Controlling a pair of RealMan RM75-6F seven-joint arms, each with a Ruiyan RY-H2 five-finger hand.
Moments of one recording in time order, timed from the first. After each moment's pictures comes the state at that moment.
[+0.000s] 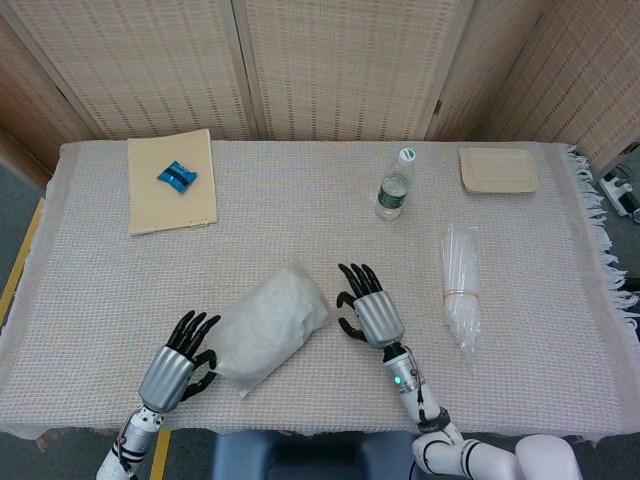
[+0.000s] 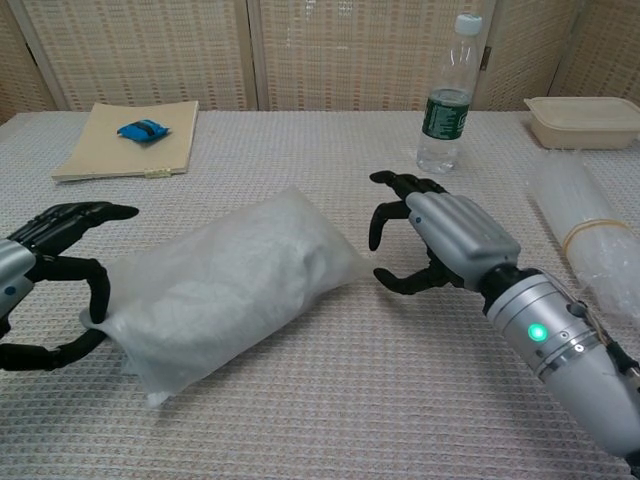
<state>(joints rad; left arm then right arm) -0.27 -1.85 0.09 -0.88 1.79 1.68 -0.14 0.55 -2.08 0.19 -0.89 -1.54 1.24 -0.04</state>
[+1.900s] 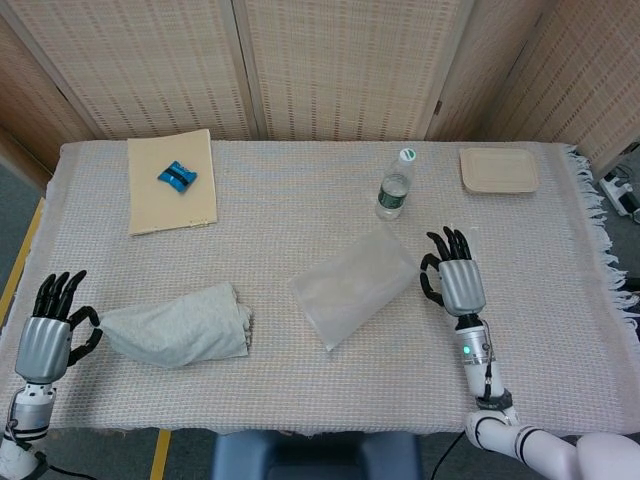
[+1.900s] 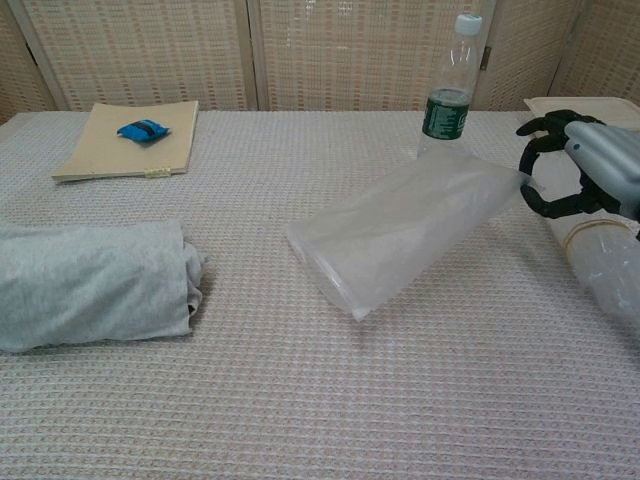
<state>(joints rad) -0.22 -1.61 -0.06 -0.74 1.58 1.67 -0.36 0.49 -1.80 0.24 -0.96 -1.39 1.27 -0.02</state>
